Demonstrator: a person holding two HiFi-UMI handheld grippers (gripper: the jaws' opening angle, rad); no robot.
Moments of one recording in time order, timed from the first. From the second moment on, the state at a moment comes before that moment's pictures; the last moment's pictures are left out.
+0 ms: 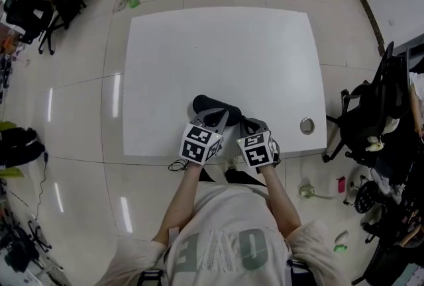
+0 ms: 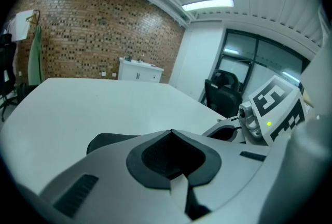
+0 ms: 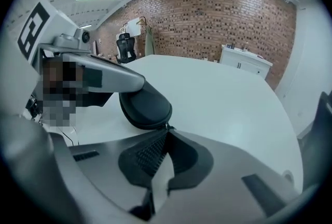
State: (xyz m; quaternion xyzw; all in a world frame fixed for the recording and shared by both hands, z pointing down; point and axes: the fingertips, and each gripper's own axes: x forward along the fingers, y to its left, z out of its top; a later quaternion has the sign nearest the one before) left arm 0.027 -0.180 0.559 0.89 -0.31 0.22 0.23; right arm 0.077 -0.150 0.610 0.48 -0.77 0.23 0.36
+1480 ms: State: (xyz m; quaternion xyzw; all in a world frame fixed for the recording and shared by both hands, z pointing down) left arm 0.016 -0.183 0.553 0.86 -0.40 0.16 0.28; right arm 0.058 -0.152 0.589 0.33 -0.86 0.19 0.34
